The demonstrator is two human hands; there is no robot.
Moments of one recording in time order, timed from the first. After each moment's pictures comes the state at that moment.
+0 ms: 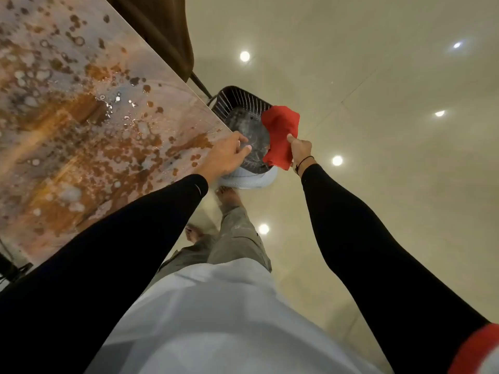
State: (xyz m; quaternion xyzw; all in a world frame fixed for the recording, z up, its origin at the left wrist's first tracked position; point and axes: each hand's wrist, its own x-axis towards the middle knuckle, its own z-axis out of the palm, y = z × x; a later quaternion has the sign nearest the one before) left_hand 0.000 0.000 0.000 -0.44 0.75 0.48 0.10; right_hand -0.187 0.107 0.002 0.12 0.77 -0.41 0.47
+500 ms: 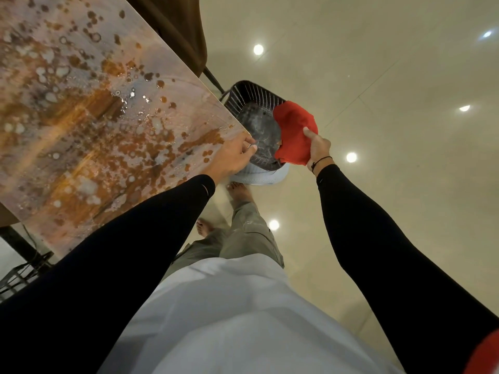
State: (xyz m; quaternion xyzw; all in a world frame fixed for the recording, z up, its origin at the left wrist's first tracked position) left_hand 0.017 0.002 0.001 -0.46 0.73 0.50 0.10; right_hand -0.194 0.114 -0.012 0.19 0.72 -0.49 0.45
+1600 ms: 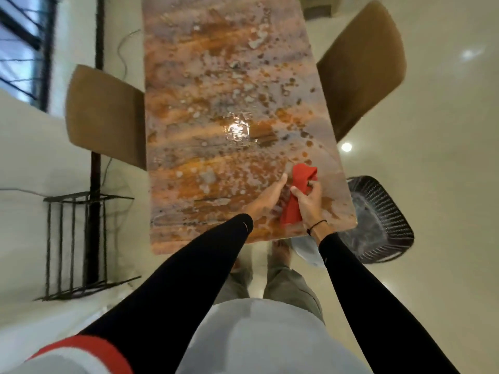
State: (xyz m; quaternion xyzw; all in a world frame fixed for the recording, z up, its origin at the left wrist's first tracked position) left_hand 0.213 -0.044 0.081 -0.61 0.32 0.71 -0.11; right_hand 0.086 -0.021 0.061 -0.28 0.69 -0.37 0.56
